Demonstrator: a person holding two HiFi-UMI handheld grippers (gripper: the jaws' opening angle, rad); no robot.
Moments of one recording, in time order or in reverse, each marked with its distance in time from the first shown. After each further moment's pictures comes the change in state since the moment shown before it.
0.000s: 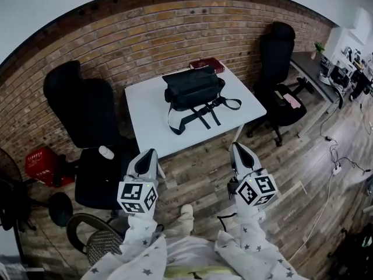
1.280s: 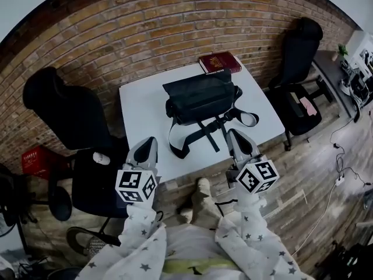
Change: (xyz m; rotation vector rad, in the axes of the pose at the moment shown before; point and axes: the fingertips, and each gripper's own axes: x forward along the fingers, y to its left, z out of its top) left arm 0.193 0.098 -0.010 -0.058 0.079 0.047; right arm 0.219 -0.083 -0.028 0.076 0.103 0.115
